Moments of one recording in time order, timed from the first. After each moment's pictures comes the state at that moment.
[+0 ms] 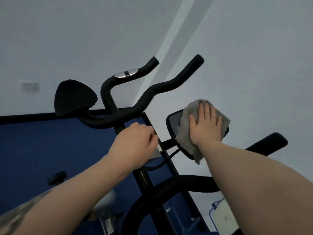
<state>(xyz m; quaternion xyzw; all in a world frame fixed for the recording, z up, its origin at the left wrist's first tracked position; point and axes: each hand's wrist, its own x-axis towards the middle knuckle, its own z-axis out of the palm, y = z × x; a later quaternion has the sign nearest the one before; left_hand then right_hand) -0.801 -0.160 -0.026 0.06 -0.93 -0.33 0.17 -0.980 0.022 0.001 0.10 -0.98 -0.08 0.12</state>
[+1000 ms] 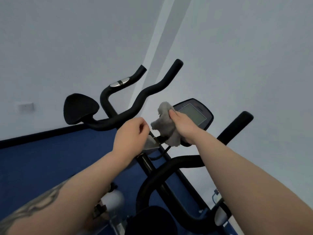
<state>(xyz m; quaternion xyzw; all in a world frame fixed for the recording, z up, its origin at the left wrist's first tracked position) -0.787 -0.165 -0.016 0.11 -0.85 -0.48 0.21 -0.895 -0.017 0.041 0.13 -0.90 0.39 -0.14</state>
